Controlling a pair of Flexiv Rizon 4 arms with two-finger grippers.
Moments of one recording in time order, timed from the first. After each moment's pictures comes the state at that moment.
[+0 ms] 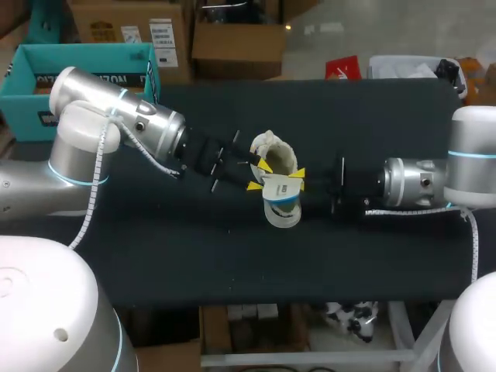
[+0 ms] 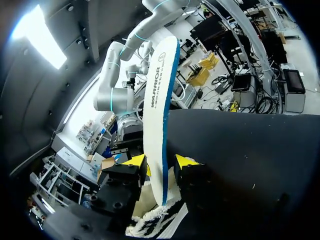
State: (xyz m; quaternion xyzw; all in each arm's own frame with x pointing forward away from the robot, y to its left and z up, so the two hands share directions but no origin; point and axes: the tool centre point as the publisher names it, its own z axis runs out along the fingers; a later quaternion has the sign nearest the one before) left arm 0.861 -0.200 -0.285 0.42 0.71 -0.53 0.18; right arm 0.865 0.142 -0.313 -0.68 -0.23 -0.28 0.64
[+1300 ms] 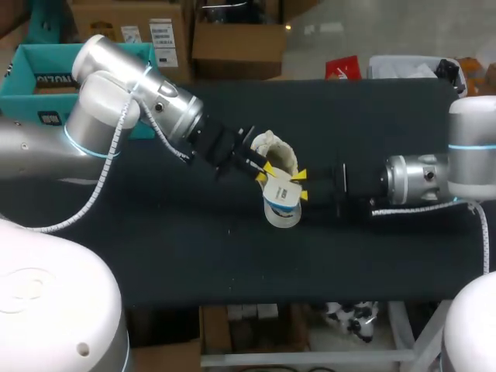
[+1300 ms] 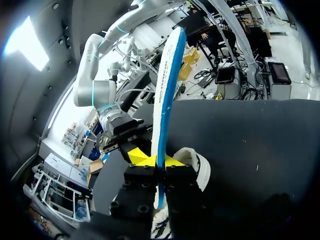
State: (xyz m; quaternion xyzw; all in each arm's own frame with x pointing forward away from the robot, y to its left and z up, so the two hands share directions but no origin) left arm 0.876 -0.212 -0.294 0.48 0.72 -0.47 0.14; right arm 0.853 0.137 -0.321 -0.71 -0.22 -0.23 0.63
